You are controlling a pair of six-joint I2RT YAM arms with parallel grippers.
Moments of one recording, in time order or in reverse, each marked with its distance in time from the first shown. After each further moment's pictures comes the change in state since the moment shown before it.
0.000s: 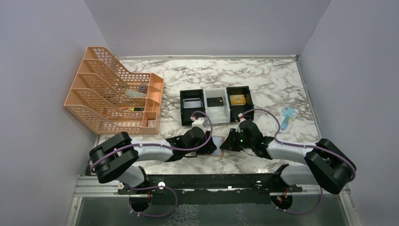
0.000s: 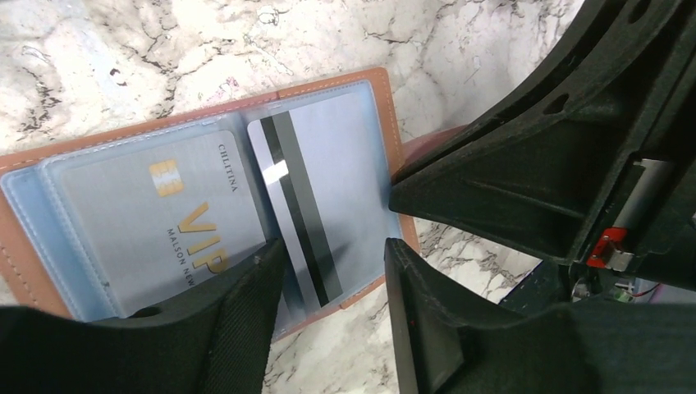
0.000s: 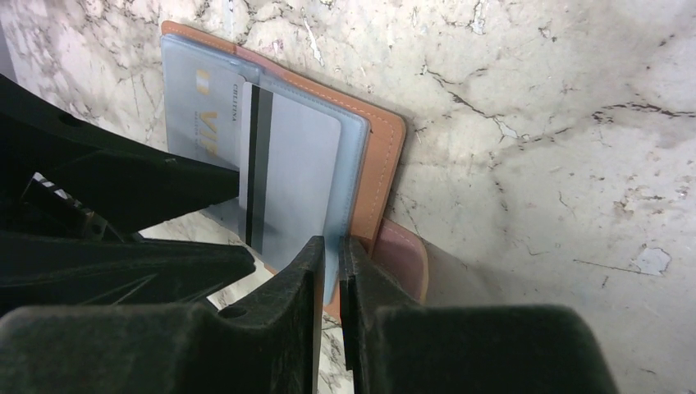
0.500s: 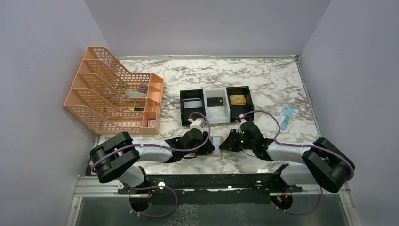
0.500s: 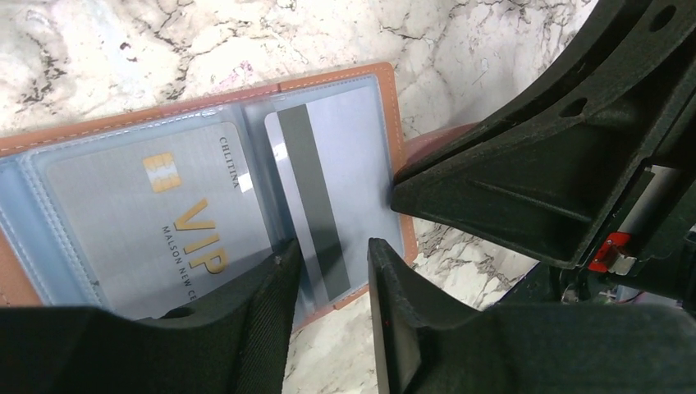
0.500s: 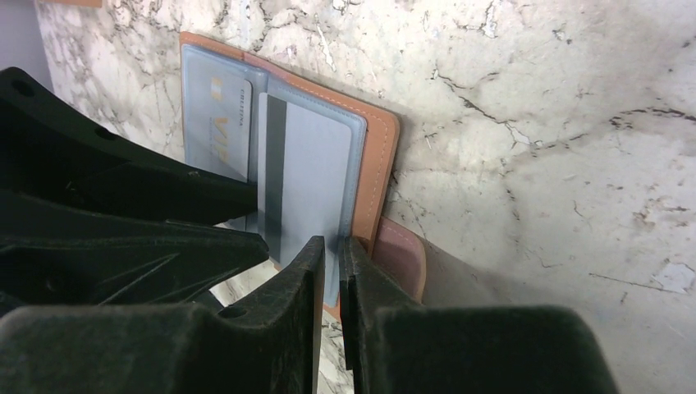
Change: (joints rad) left arm -0.001 0.018 -0.024 0.040 0.000 -0.065; right arm -0.004 0.016 -0.042 0.107 -0.021 0.038
